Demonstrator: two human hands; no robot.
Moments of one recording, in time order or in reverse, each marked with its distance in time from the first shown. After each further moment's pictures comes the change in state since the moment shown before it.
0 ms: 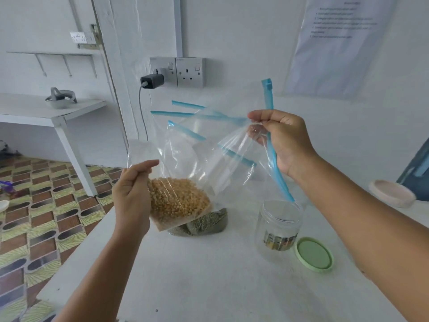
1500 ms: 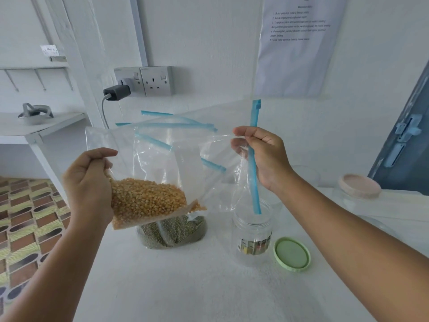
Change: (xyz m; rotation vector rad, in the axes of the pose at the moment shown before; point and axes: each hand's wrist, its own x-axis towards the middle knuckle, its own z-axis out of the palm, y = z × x) left_hand 0.022 0.046 0.035 0.065 0.058 0.076; right_hand 0.010 0.031 -0.058 0.121 -0.048 -0.029
